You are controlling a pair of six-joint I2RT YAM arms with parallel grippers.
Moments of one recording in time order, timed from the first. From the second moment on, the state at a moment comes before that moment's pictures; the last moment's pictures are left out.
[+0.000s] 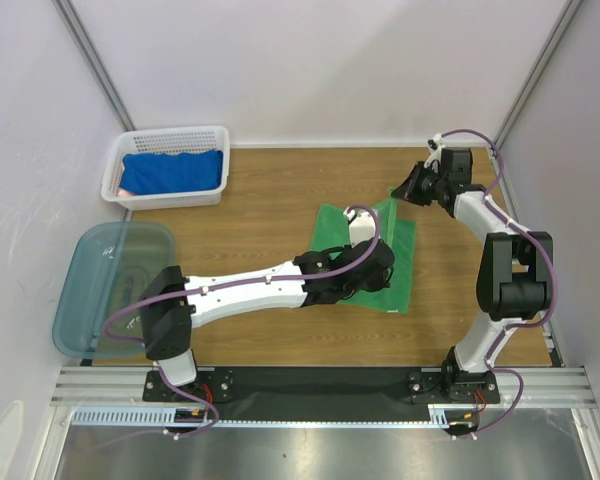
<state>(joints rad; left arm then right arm) -1.23 1.74 1.45 -0.38 -0.43 -0.94 0.03 1.77 1.27 -0.15 -0.46 0.39</state>
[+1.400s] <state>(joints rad) -1.24 2.07 1.69 -0.46 -0.19 -0.85 -0.08 1.84 1.18 -0.19 -0.40 0.32</state>
